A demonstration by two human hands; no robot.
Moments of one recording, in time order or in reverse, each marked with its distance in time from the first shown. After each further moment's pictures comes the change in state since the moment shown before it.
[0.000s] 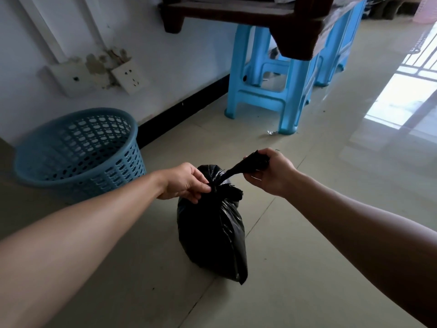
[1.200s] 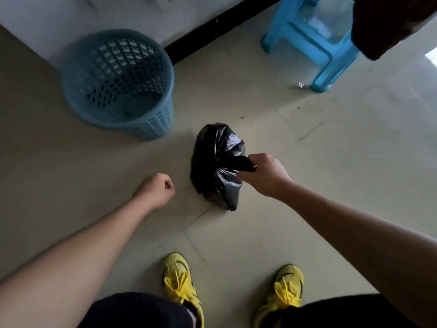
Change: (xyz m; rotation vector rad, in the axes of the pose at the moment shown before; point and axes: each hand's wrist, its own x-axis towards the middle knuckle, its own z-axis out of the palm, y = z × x) left_hand -0.135 -0.066 -0.005 0.345 0.327 -0.470; right_hand -0.098 0.000 0.076 -1.629 -0.081 -0.070
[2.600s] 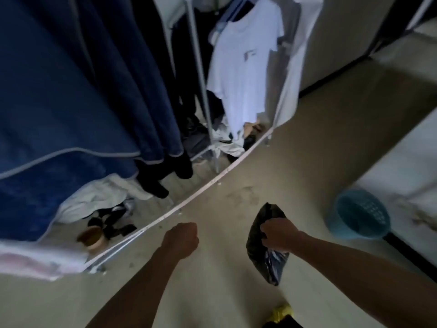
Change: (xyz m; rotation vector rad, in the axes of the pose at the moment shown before) left_hand -0.832 0.136 -0.005 -0.578 0.547 -0.991; right_hand -0.538 -0.255 -0.189 -1.485 -0.661 -1.635
